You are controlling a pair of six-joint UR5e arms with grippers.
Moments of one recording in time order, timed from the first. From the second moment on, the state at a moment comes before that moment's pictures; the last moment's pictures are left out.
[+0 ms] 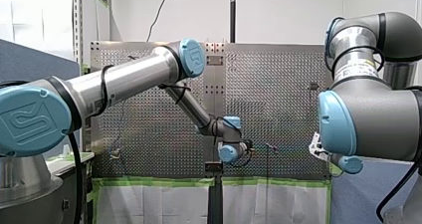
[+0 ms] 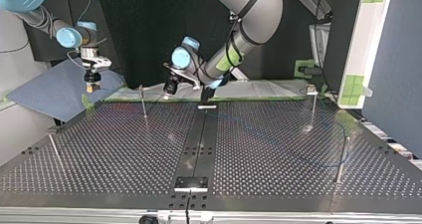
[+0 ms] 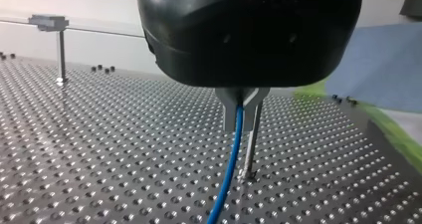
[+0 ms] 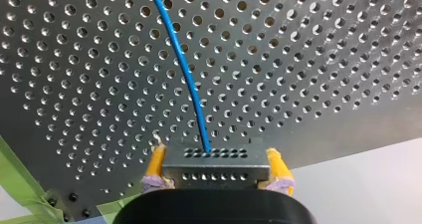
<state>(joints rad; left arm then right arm) -0.70 -2.72 -1.11 -2.48 -1.75 -1.70 1.47 -0.61 1.68 -1.07 1.17 1.88</state>
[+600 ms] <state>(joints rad) -0.74 -2.72 -1.11 -2.52 -1.71 -1.61 1.48 -0.61 1.68 -1.07 1.17 1.87</state>
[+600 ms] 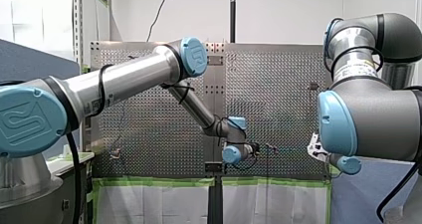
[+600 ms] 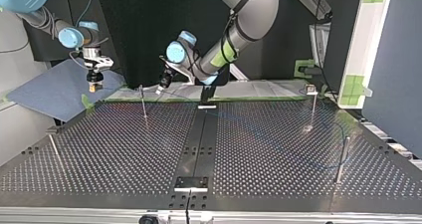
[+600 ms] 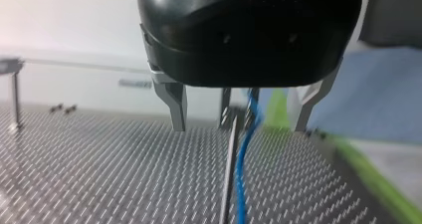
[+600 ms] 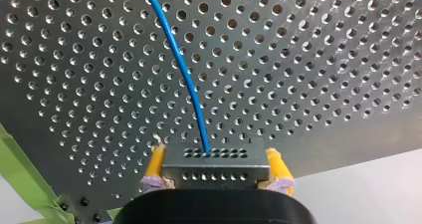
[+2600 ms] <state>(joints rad) -0.86 -2.72 -1.03 -2.69 -1.80 -1.60 1.49 -0.58 1.67 -1.07 1.17 1.90</state>
